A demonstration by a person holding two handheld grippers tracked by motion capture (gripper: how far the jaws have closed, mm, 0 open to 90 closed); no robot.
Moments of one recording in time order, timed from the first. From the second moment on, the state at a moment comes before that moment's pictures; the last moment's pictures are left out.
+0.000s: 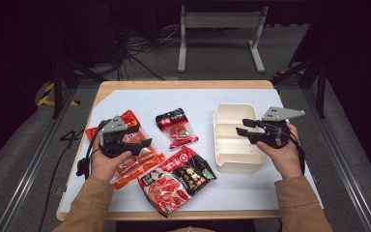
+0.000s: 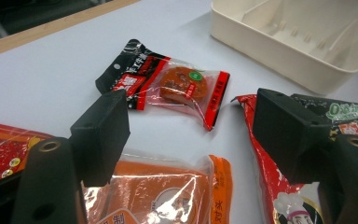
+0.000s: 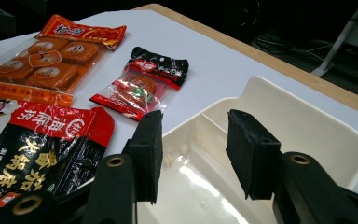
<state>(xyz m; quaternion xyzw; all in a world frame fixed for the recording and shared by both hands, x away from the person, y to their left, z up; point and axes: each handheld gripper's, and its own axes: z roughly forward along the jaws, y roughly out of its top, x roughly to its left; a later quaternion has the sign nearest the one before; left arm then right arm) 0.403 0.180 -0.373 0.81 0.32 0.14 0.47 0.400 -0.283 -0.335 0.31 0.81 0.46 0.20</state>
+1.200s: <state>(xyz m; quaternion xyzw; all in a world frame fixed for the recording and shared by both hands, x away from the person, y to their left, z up) 0.418 0.106 -0.376 0.84 0.26 0.06 0.47 0.390 -0.306 -0.332 0.34 0.79 0.46 0.21</state>
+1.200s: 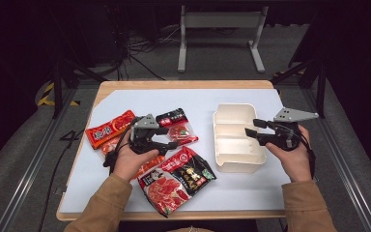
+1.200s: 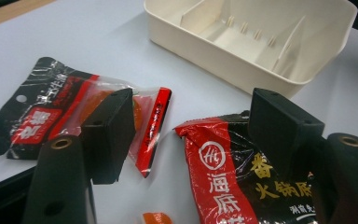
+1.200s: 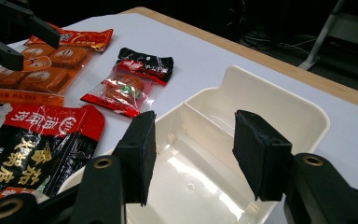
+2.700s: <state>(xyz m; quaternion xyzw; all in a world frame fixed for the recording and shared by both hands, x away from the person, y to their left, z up) 0.440 0.069 -0.431 0.90 0.27 -0.07 0.35 0.382 -0.306 -0.340 0.35 0.80 0.45 0.20</state>
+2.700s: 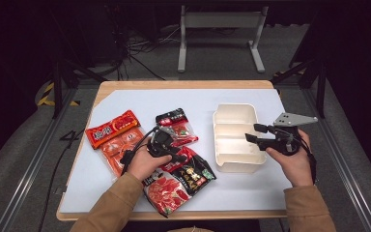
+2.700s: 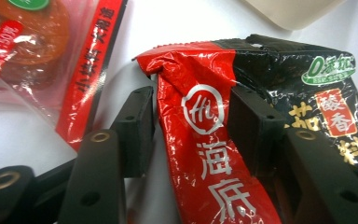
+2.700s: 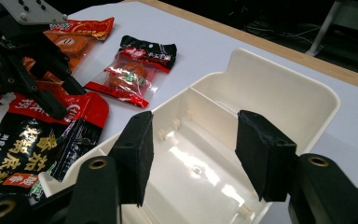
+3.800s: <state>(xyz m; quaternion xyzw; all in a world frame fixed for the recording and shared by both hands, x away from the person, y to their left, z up) 0.429 0.072 -0.411 0.88 0.29 -0.06 0.36 0.381 -0.303 -0.339 0.34 0.80 0.46 0.19</state>
